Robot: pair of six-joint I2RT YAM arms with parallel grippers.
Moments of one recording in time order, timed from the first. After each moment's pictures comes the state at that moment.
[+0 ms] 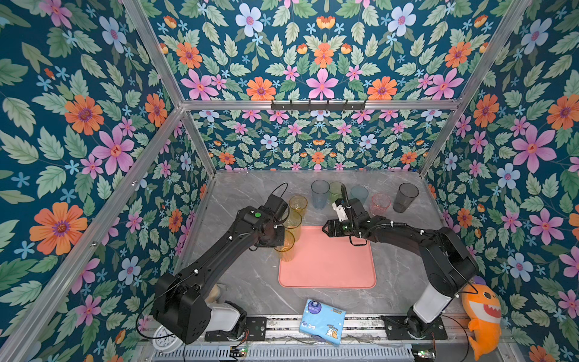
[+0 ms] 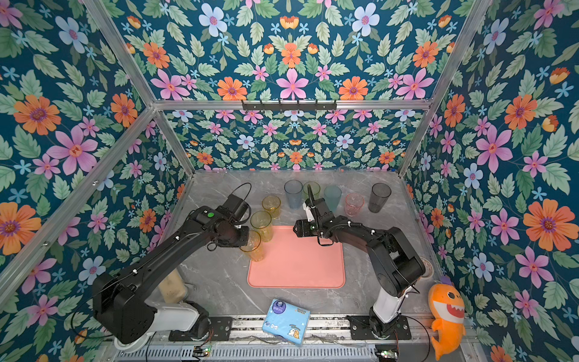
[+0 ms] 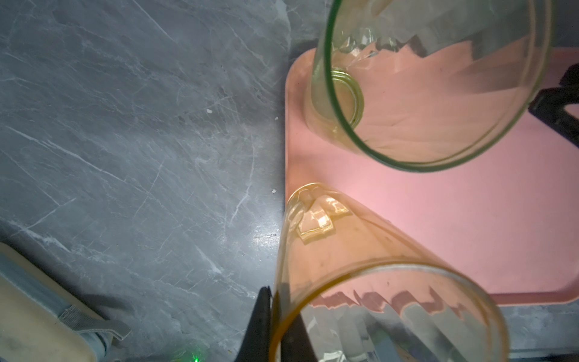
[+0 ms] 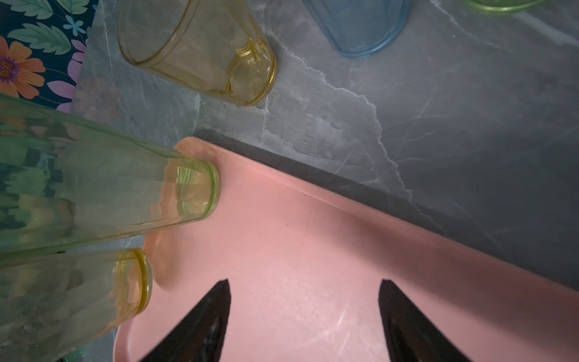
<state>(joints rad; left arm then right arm) -0.58 1.36 1.19 -1.12 -0.09 -0.47 0.55 1.72 1.02 -0.15 -0.24 0.42</state>
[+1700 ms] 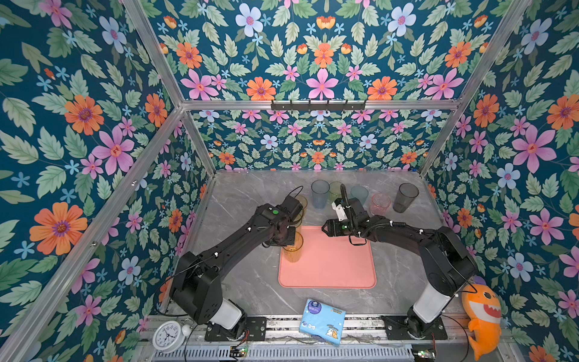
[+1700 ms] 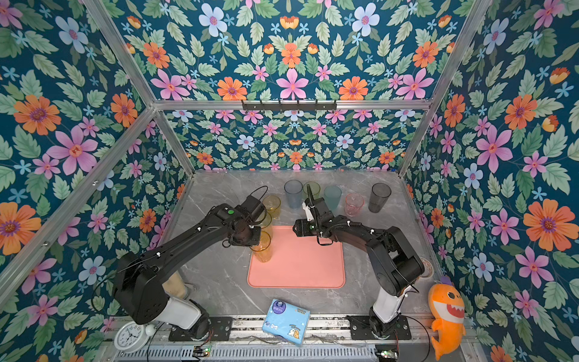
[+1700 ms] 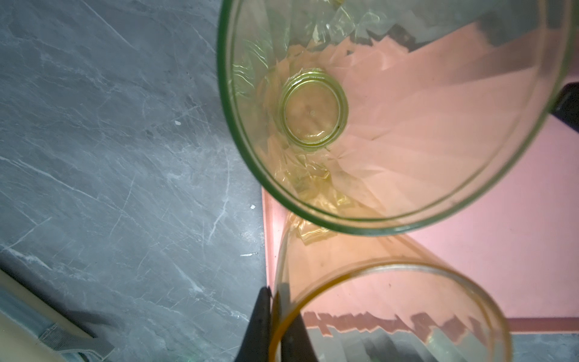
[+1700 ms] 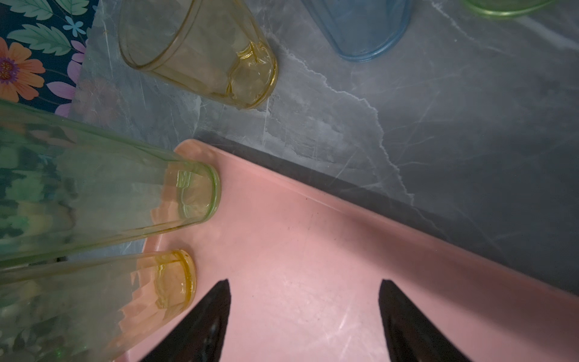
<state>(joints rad) -0.67 1.51 1.24 -1.09 -0.14 -0.52 0.55 1.73 1.03 -0.15 -0.24 0.42</state>
